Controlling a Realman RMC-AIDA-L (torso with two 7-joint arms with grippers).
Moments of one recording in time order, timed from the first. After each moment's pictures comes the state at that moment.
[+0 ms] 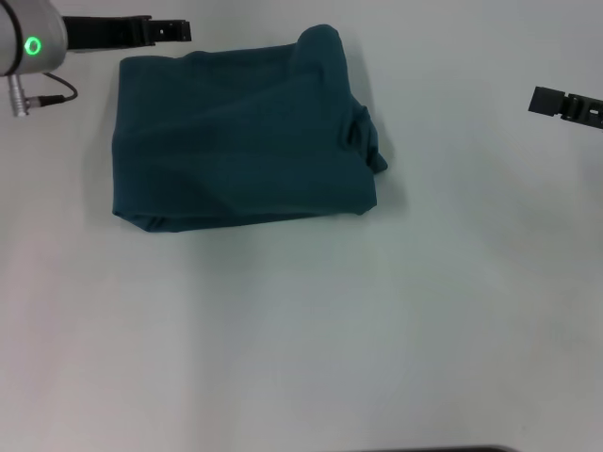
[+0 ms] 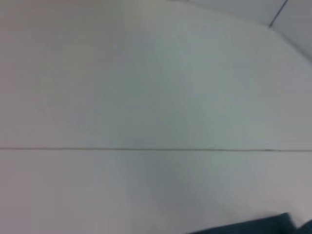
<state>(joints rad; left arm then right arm) -0.70 -2.13 -2.22 -0.85 -0.76 0.89 -2.45 0.38 1.99 -0.45 -0.69 -1.95 -1.75 1.87</state>
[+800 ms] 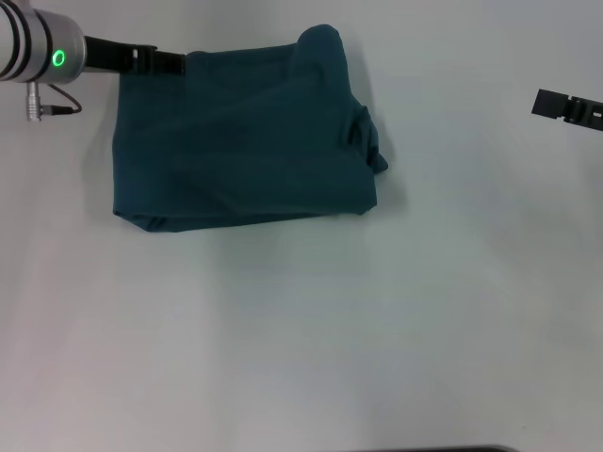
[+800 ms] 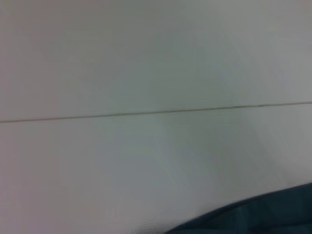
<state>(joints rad) -0.85 -2.09 -2.22 -0.59 -0.58 0.75 -2.51 0.38 1.98 -0.45 -0.69 -1.95 -1.75 1.87</state>
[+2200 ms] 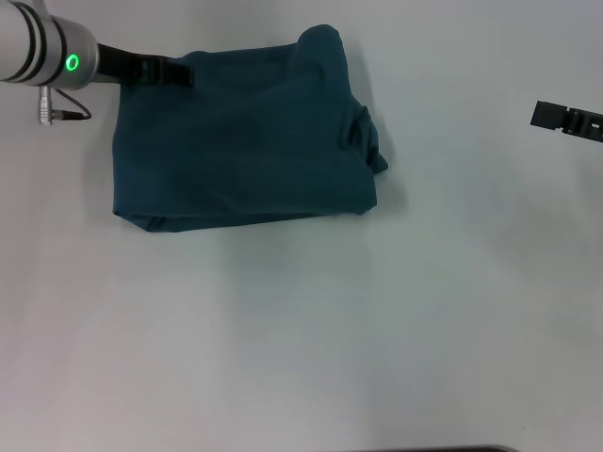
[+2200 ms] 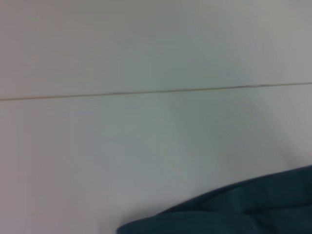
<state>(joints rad) -0.88 -2.09 -2.22 -0.56 -0.50 0.76 -2.59 0.37 1.98 -0.45 -0.67 -1.96 -1.74 1.86</state>
